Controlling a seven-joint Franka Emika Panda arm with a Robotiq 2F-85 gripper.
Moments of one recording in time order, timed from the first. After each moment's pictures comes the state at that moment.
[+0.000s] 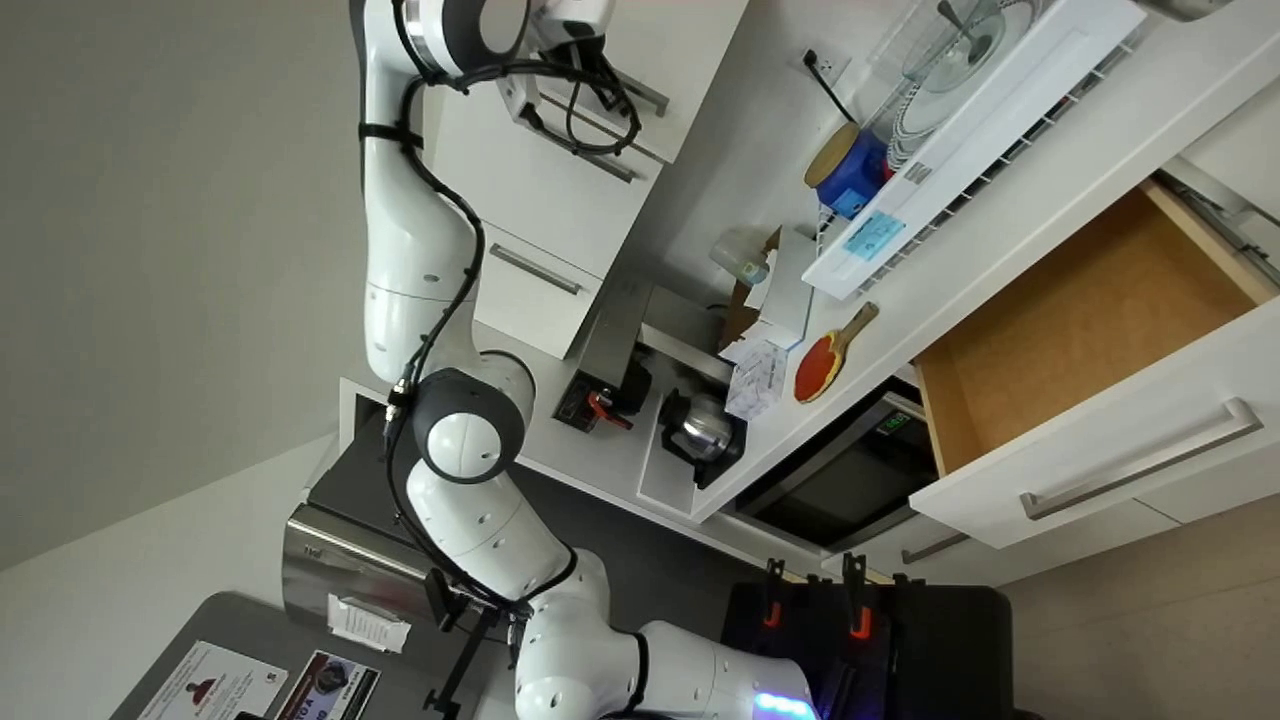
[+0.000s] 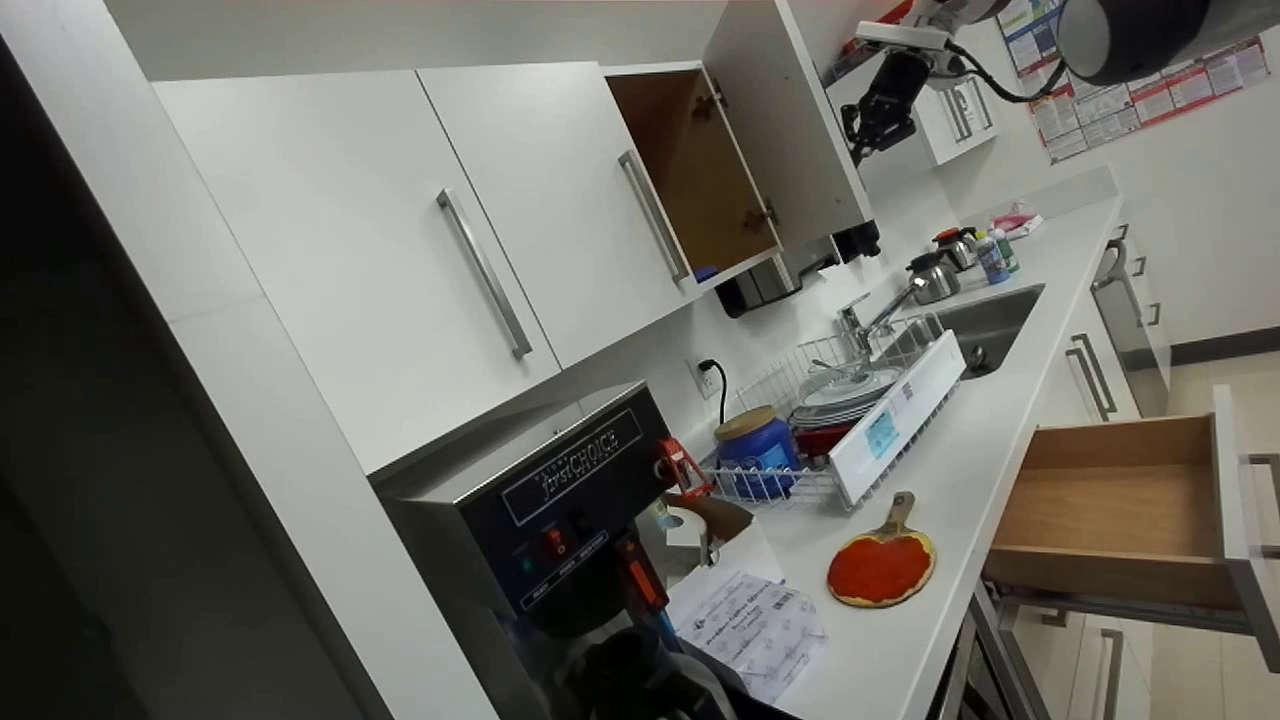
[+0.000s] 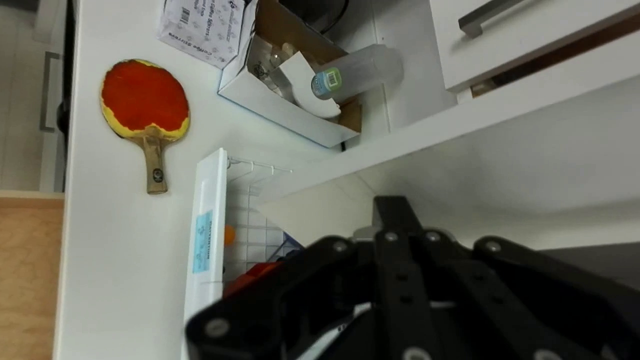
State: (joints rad) arm -0.78 0.57 0.09 -0.75 0.91 1.32 0.69
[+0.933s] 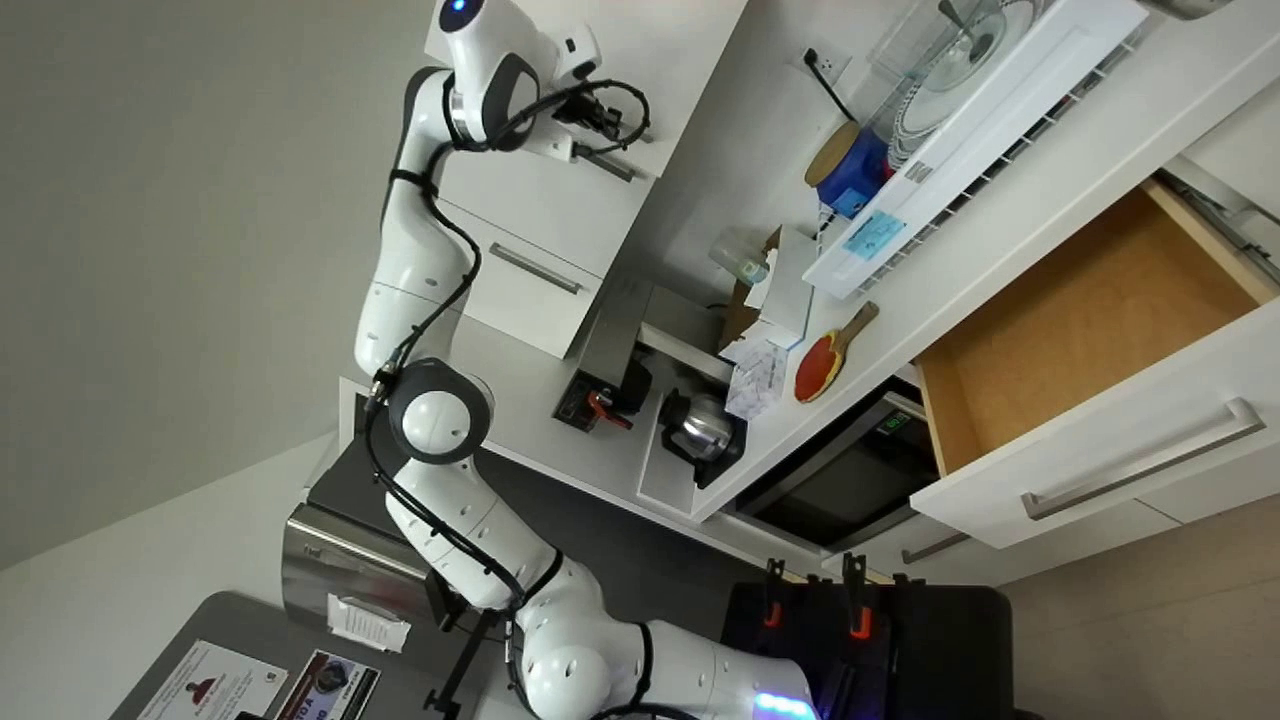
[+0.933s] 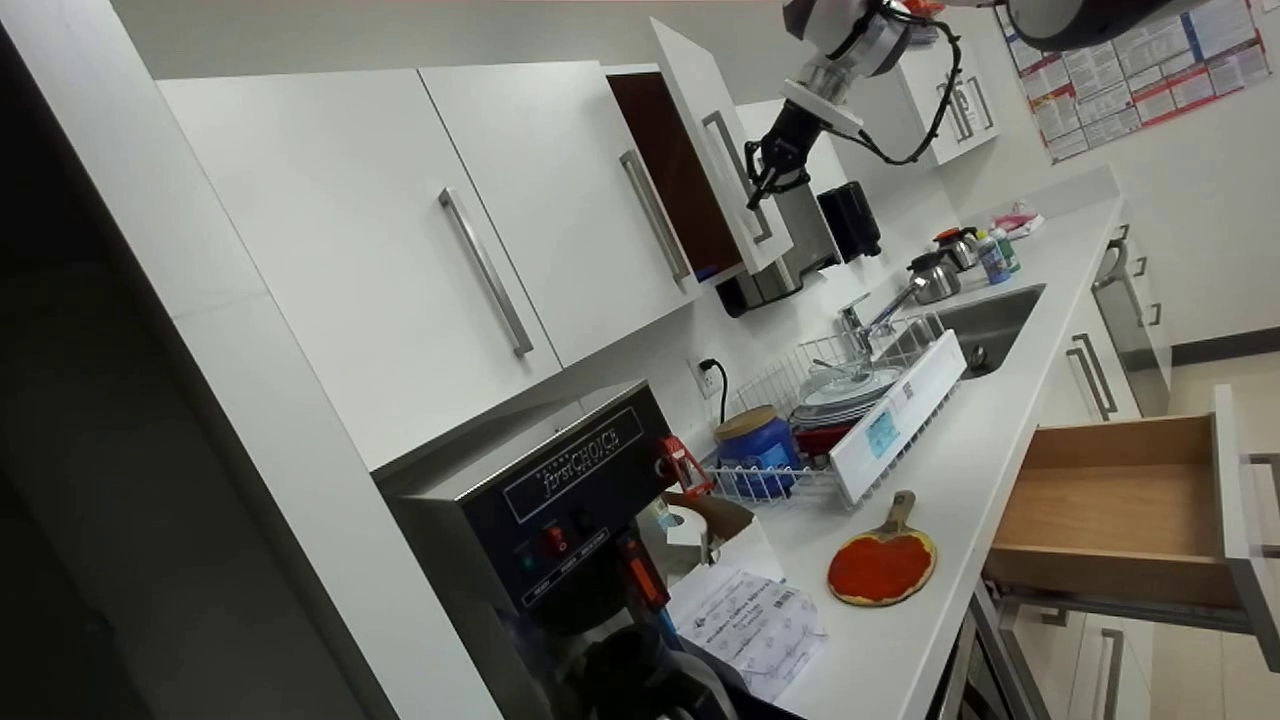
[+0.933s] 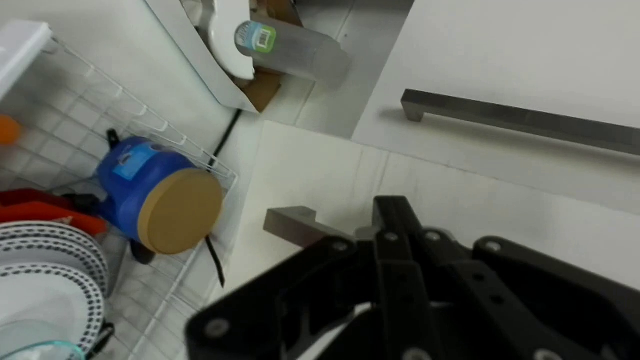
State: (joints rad) arm -0.49 0.38 0.09 -1.07 0.89 1.78 0.12
